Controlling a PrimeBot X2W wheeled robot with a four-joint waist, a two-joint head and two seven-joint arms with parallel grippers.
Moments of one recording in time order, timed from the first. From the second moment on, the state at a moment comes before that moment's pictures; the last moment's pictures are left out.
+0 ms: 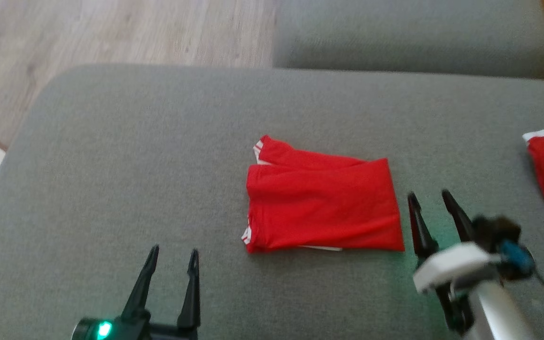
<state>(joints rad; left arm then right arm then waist) 0.18 0.06 -0.24 0.07 -0.09 0.03 -0.25 -0.12 -0.07 0.08 0.44 0.16 0.12 -0.19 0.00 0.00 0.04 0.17</state>
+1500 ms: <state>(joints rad) -0.03 0.06 -0.24 0.06 -0.08 -0.03 -0.25 -0.48 -0.54 -0.12 0.23 0.23 0.12 0.38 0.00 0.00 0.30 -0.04</state>
